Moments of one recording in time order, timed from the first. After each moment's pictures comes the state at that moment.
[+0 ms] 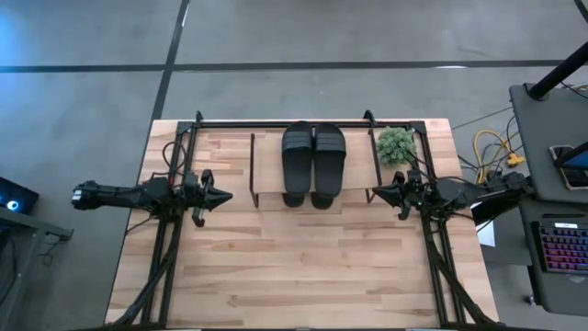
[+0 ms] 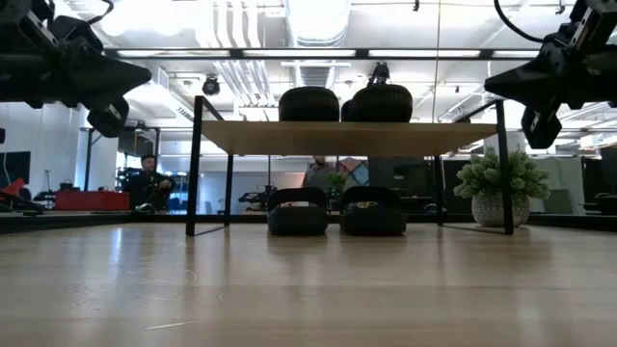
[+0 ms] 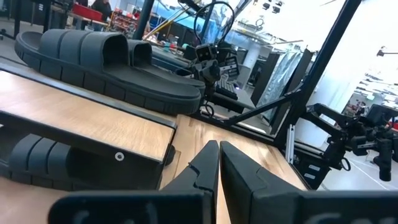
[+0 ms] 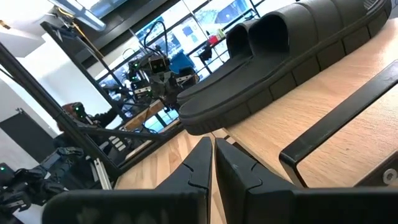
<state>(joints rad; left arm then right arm) -0.09 0.06 0.01 0.07 -0.14 -0.36 0.22 0.04 0.01 0.06 0.40 0.59</state>
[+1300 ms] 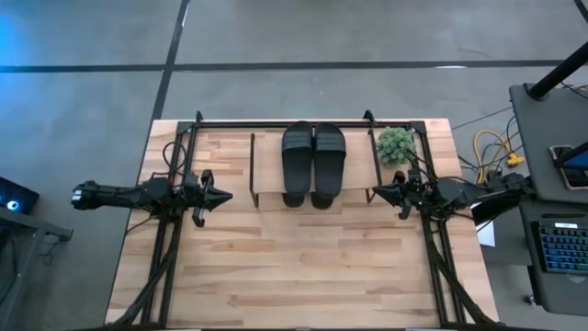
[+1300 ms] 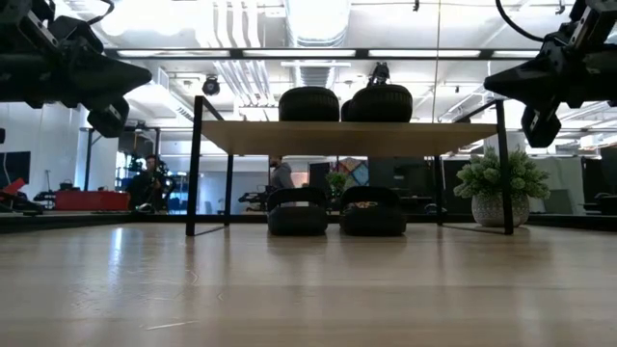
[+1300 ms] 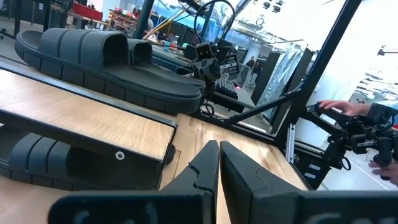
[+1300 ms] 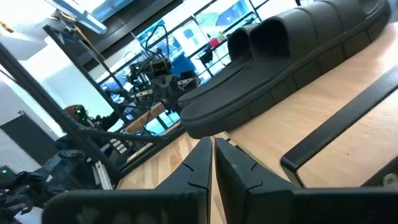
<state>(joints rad) -0.09 0.06 0.01 0.07 -0.14 -0.36 0.21 0.03 0.01 0.06 0.40 0.59</state>
